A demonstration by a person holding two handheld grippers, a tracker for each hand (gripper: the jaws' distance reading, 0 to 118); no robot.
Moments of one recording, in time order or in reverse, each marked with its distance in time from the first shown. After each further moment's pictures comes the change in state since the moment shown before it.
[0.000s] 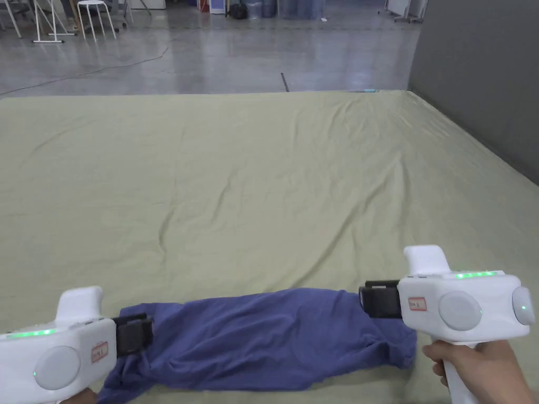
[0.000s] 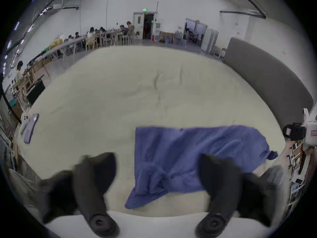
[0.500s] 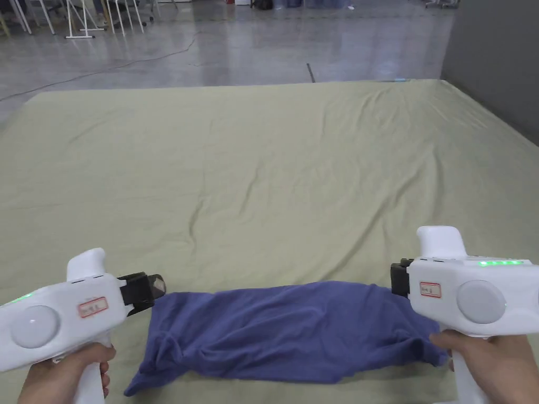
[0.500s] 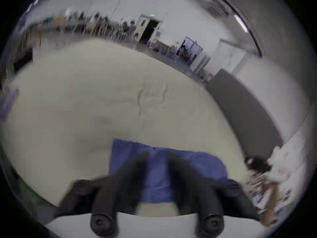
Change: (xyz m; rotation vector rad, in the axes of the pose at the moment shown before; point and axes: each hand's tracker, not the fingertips) left arm -0.052 0.023 0.003 0.025 -0.363 0.362; right arm -0.032 0.009 0.015 0.051 0.074 -0.010
